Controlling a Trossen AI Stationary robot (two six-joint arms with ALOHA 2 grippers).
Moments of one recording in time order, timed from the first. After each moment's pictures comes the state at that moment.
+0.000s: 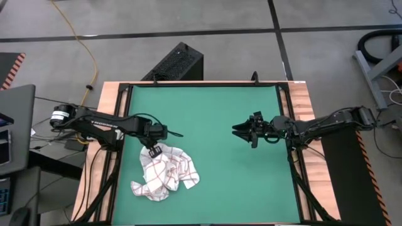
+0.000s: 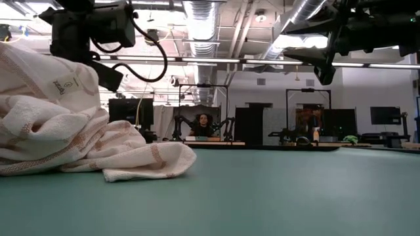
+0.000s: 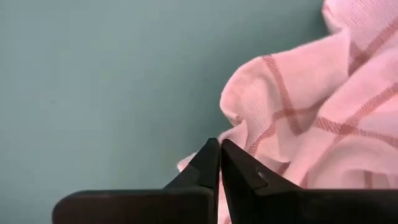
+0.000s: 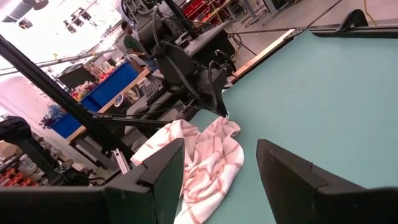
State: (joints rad) left arm 0.01 1.30 0.72 -0.84 -0.06 -0.57; right arm 0.05 0.84 0.29 0.53 0.13 0.67
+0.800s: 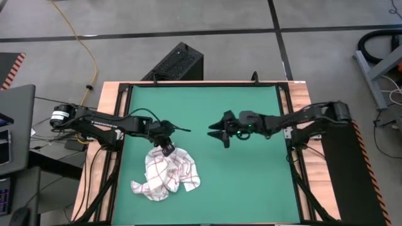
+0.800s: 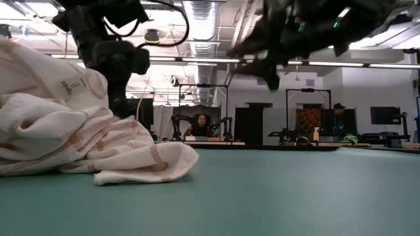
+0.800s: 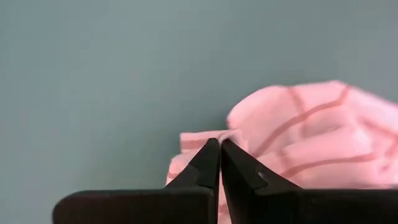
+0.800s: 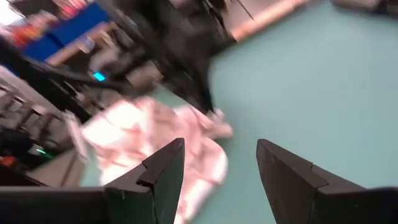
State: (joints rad) left arm 0.01 1.29 0.73 -0.42 -0.03 -0.60; right arm -0.04 1.43 0.66 0.52 -0.02 0.50
